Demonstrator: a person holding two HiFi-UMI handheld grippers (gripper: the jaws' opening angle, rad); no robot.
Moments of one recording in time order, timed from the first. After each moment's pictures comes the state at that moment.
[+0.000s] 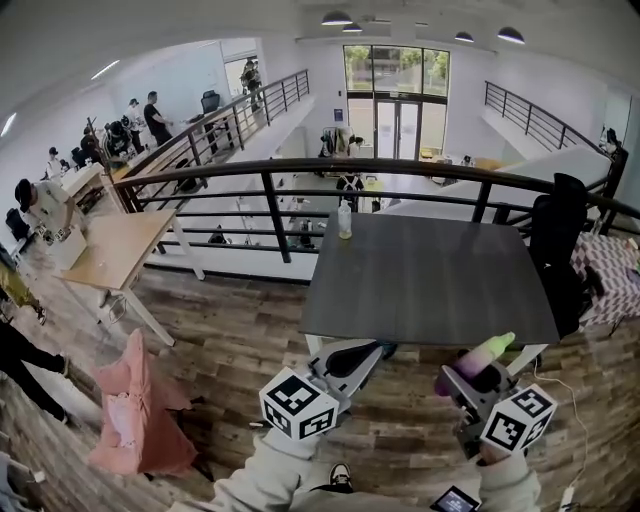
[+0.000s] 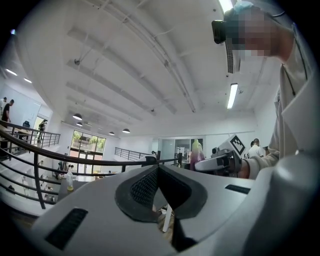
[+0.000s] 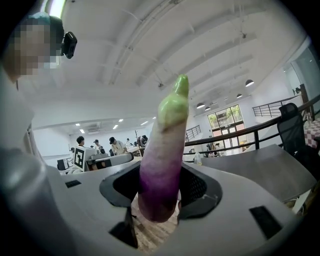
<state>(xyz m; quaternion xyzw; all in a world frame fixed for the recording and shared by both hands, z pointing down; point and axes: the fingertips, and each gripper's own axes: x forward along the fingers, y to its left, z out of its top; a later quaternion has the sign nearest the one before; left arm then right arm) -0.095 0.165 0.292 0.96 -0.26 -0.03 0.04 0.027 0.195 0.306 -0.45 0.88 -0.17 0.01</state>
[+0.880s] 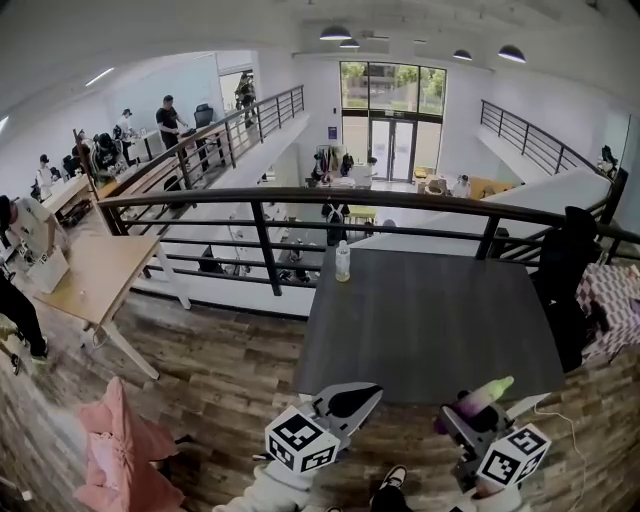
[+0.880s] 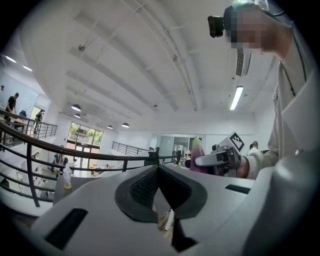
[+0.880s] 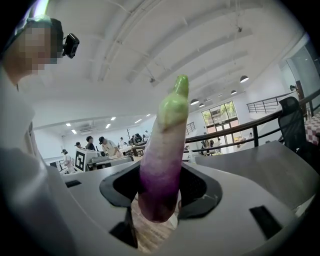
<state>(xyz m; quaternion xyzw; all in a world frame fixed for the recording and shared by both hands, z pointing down) -0.097 0.025 0.328 0.97 -0.24 -0.02 0.08 0.029 0.061 0.326 -0.47 0.86 -0.20 0.00</state>
